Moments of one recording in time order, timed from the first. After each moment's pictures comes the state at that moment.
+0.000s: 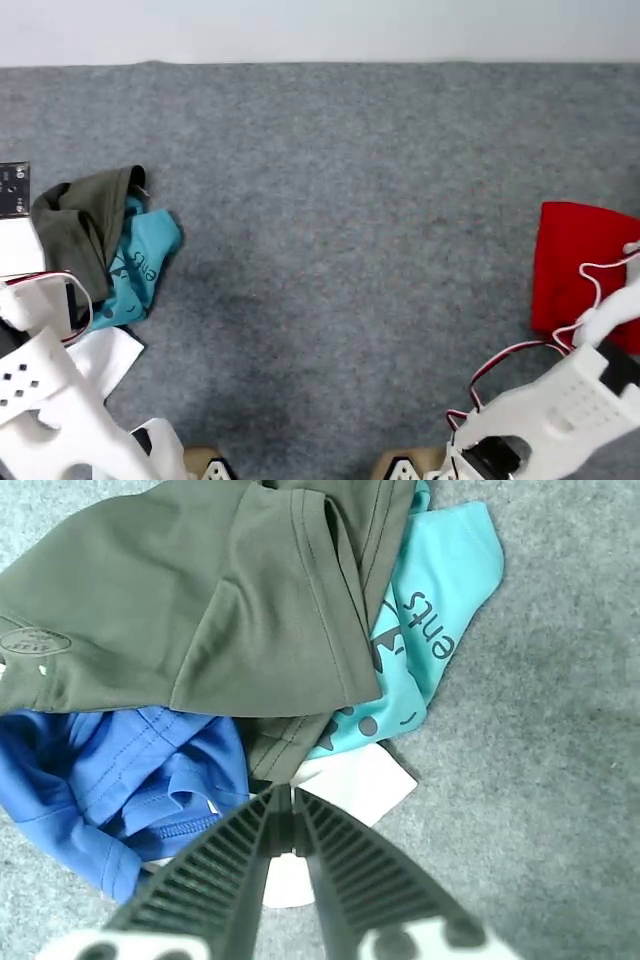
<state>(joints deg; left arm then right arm) -37.5 -41.7 18.4 99.0 -14.8 43.2 22.1 -24.2 87.5 40.9</state>
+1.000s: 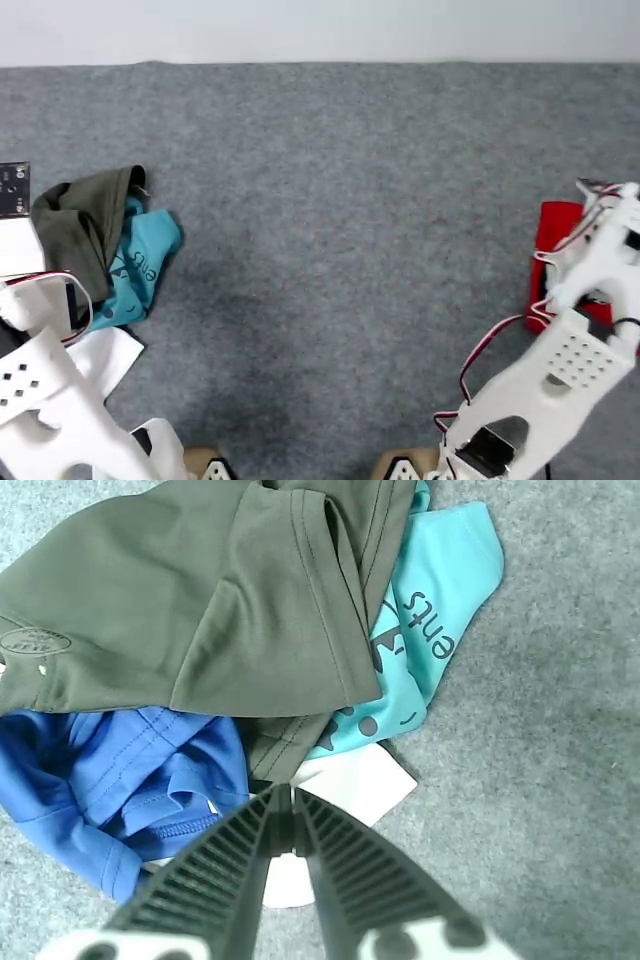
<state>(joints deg) -37.5 -41.7 18.4 99.0 -14.8 32.5 37.7 -24.3 94.9 26.4</state>
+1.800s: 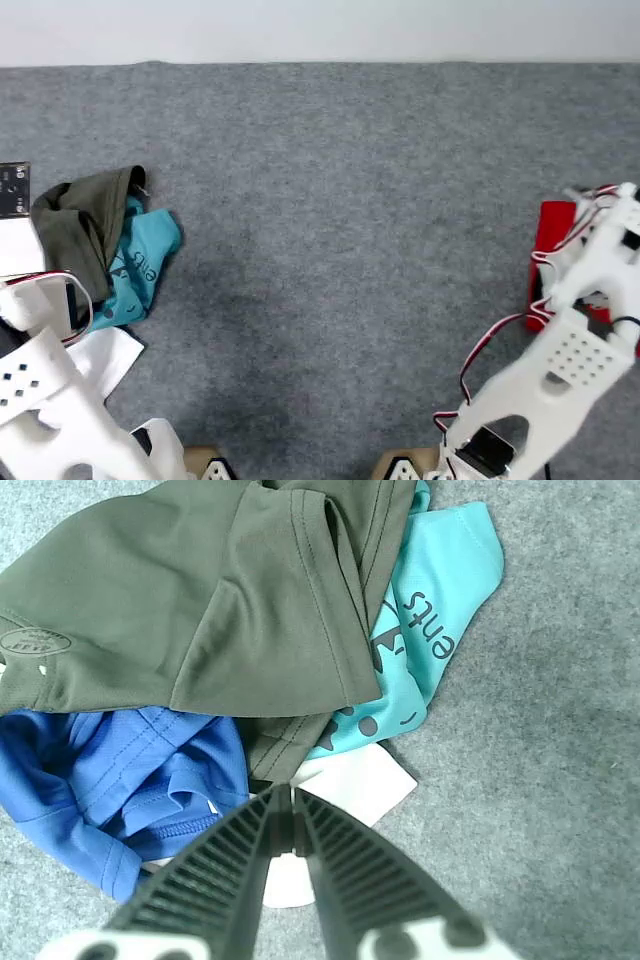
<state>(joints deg) -37.5 -41.7 18.4 99.0 -14.8 32.8 39.5 -24.3 99.3 27.9</state>
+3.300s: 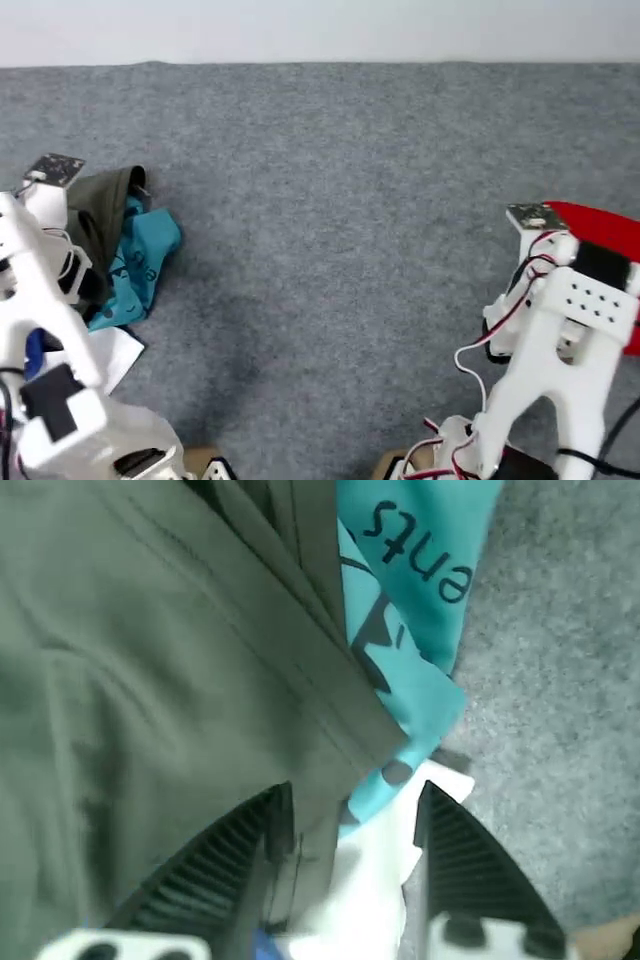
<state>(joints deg) -37.5 5.1 7.1 89.9 -36.3 24.0 -26.3 28.9 100.5 27.1</state>
